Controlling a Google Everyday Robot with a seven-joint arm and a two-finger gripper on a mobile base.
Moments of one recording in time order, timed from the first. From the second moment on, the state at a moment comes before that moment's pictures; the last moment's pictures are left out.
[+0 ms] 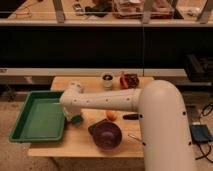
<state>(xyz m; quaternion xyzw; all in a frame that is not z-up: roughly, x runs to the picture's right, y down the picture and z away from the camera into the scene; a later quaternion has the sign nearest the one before) -0.198 0.146 0.861 -0.05 -0.29 -0.80 0.52</state>
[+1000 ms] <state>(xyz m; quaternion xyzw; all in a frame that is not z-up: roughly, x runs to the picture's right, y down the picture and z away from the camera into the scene) -0.086 0.057 0.902 -0.05 -0.24 -0.73 0.64</state>
